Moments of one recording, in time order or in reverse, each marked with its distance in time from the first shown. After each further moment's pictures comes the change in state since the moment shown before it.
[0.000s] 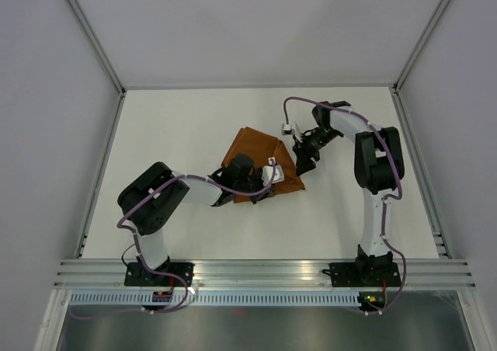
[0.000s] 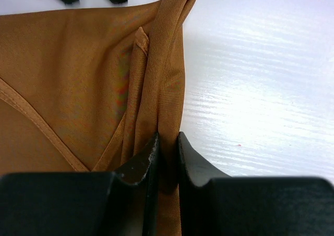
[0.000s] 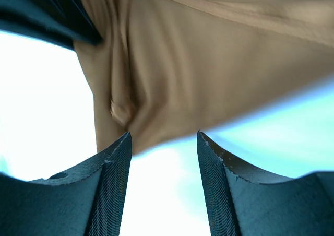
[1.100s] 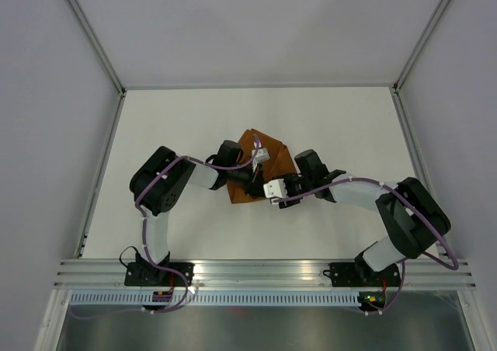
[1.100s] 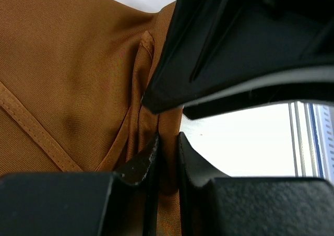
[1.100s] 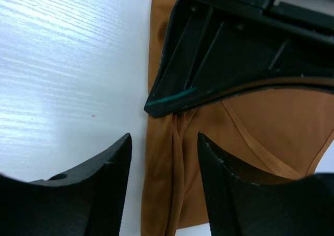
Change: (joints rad) left arm 0.210 0.195 0.122 -0.001 0.563 -0.335; right arm 0.333 -0.691 -1.018 1.116 0.193 -0.098
